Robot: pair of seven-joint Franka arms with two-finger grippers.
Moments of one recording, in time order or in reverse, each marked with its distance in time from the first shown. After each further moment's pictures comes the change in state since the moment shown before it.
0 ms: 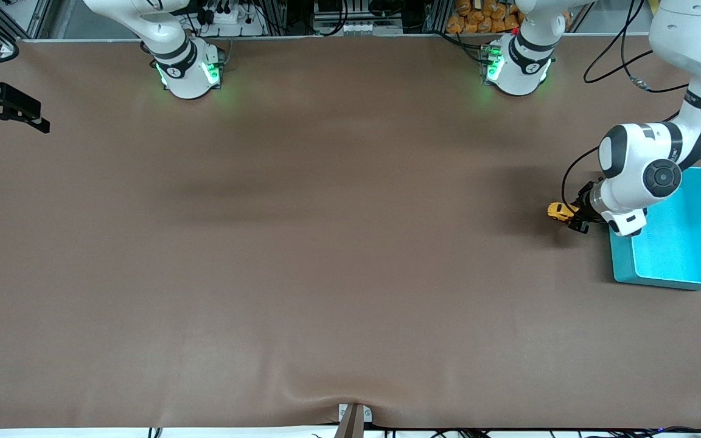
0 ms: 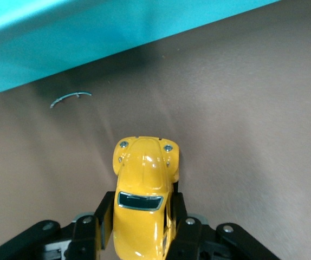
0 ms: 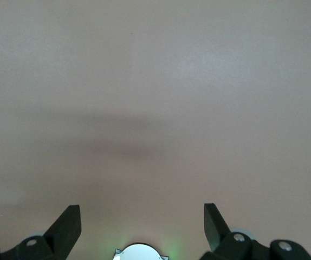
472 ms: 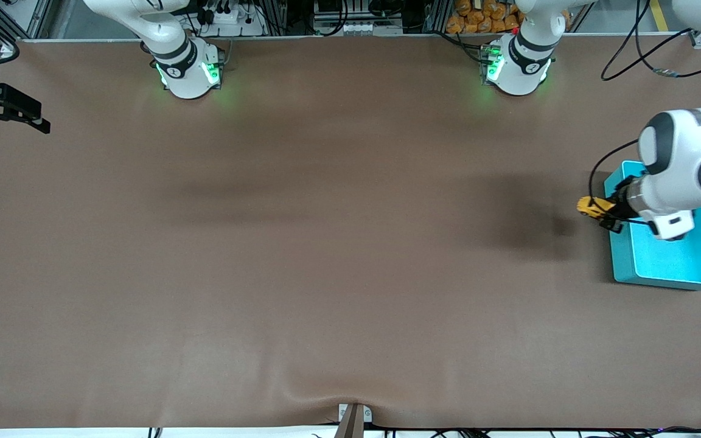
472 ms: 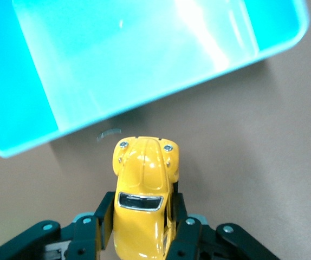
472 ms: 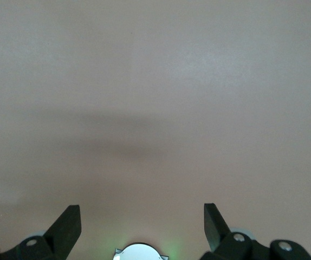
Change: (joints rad) left arm 0.032 -0.094 0.008 0.194 0.008 -0.282 0.206; right arm 0.001 0.001 0.000 0.000 0.000 0.000 0.000
